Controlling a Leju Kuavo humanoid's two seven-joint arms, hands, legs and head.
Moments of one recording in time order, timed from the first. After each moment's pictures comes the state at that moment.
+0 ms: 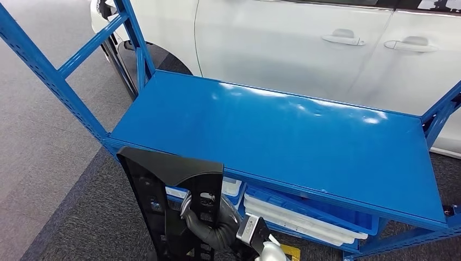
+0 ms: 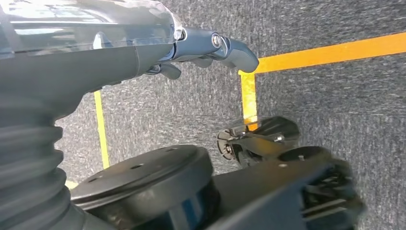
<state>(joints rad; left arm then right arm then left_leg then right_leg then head) -0.15 -0.18 1.02 -0.18 -1.19 0.06 -0.19 -0.20 0.05 0.79 -1.48 -0.12 0.21 -0.42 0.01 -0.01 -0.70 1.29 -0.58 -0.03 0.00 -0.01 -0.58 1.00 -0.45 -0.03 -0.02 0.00</state>
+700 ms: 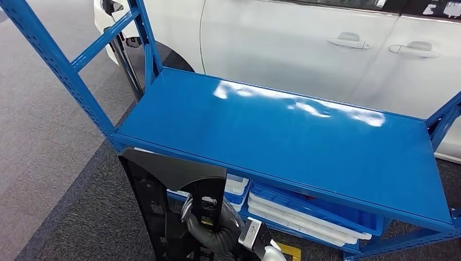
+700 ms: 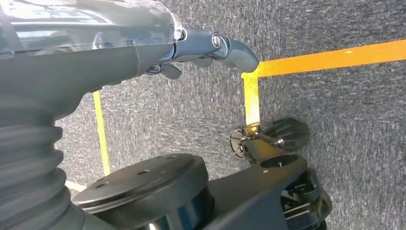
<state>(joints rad) -0.15 -0.19 1.02 -0.18 -1.18 0.05 -0.18 -0.16 0.05 0.77 -1.50 -0.11 0.20 -0.42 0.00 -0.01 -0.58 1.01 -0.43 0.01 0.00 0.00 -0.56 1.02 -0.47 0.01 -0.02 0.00</state>
